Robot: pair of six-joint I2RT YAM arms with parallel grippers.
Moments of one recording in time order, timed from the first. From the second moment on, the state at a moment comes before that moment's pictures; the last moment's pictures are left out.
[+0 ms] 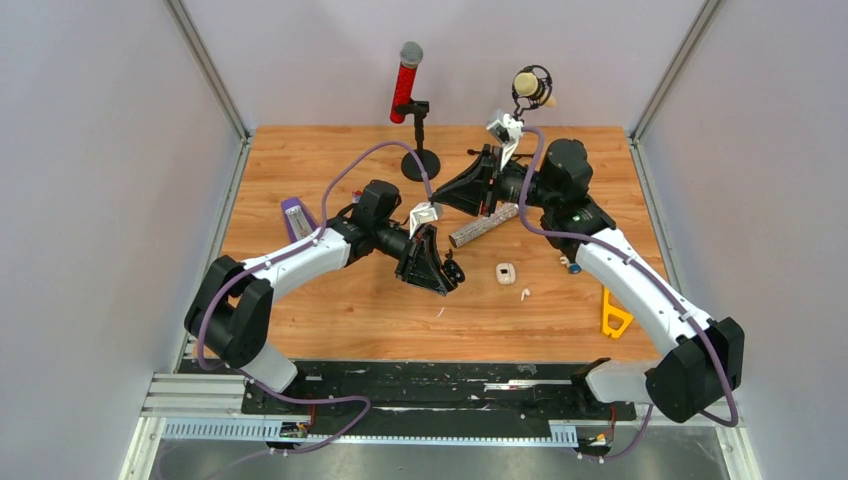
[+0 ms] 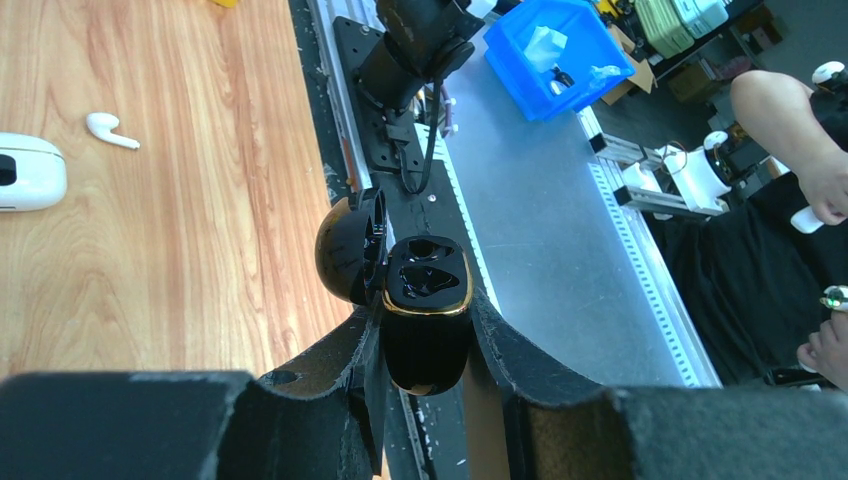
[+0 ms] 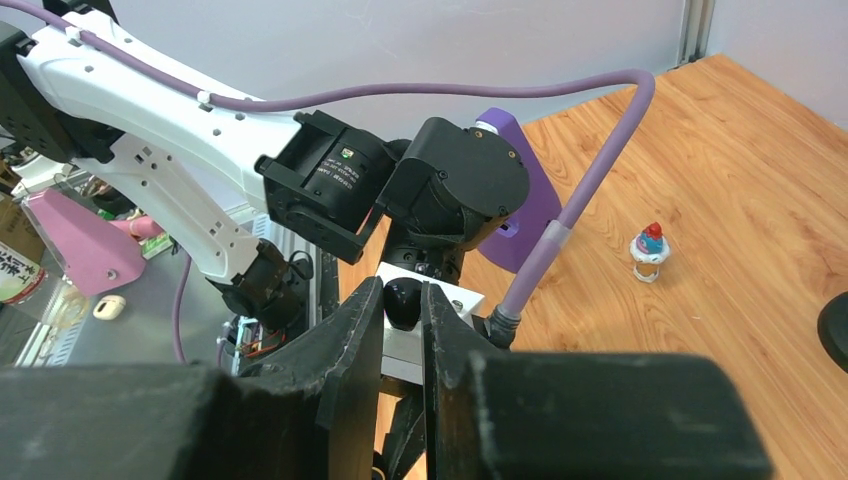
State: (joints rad) left arm -0.60 1.56 1.01 -0.10 1.38 0.03; right arm 0.49 1.31 1.18 0.21 -0.90 0.35
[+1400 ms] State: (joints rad) left arm -0.57 1.53 1.01 -0.09 1.42 0.05; right arm 0.38 1.23 1.19 0.17 -0.96 0.43
